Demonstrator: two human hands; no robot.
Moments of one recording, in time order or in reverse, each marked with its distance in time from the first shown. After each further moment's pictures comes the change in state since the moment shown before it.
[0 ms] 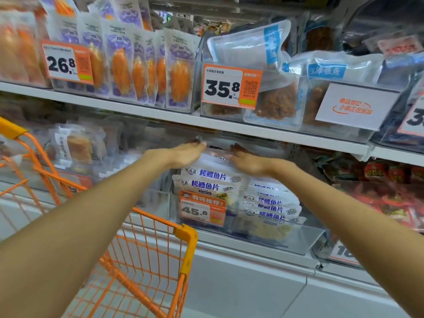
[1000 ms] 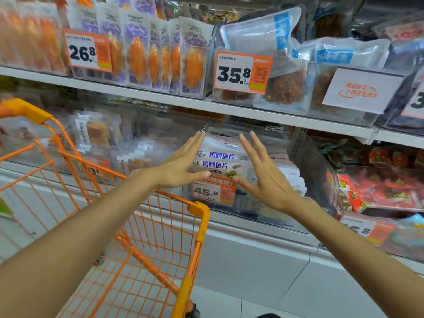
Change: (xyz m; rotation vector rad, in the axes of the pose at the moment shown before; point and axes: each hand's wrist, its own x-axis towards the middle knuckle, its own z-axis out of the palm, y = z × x) left_hand -0.073 -0.040 0.031 0.057 0.088 0.311; right_hand -0.061 0.019 0.067 -0.059 0.492 -0.394
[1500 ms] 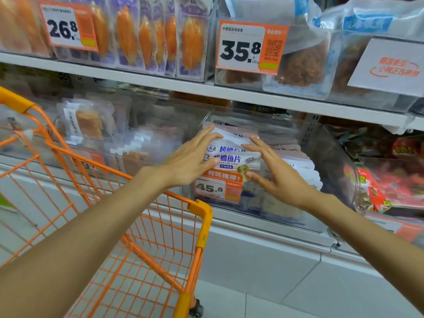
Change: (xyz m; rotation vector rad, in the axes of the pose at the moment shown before) left_hand 0.029 -0.002 0.022 0.074 0.122 0.051; right_hand 0.004 0.038 0.011 0.138 -0.078 -0.038
